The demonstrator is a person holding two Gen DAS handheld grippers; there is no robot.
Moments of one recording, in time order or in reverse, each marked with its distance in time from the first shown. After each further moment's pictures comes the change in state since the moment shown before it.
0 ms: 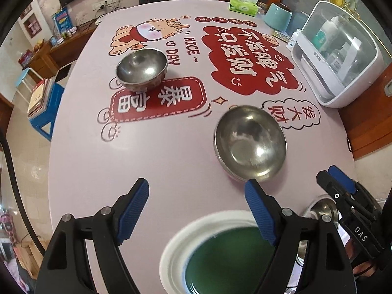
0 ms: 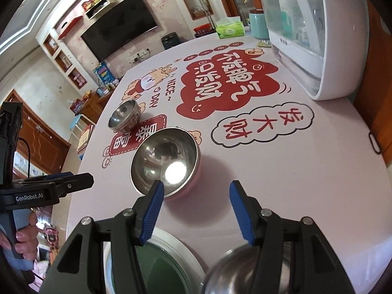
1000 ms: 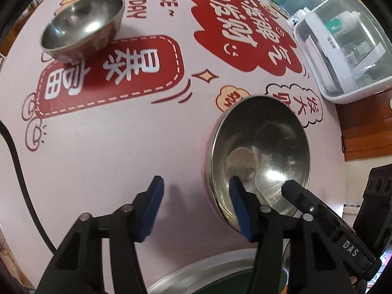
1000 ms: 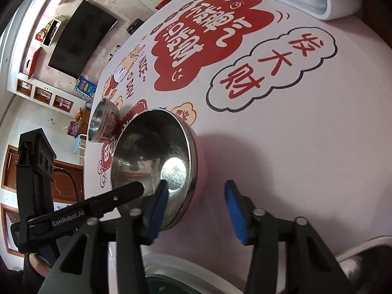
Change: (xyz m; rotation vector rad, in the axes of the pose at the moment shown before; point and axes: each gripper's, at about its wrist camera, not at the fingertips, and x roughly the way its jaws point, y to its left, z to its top) left arm 0.133 -0.003 0.037 -0.031 0.211 -0.230; right arm 0.098 -0.017 0.000 0.326 0.177 0.079
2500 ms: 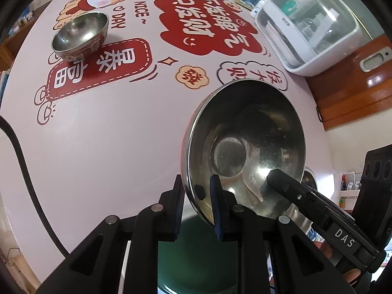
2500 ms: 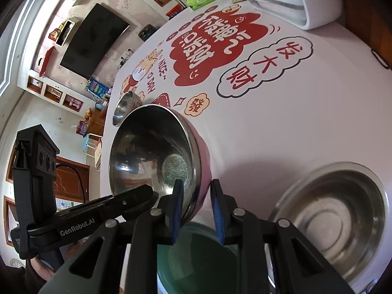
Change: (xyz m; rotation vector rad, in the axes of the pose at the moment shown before) left arm -0.064 -0.039 -0.075 0.117 -0.044 -0.025; right arm -0.071 0.012 -0.051 -0.033 -0.053 0.037
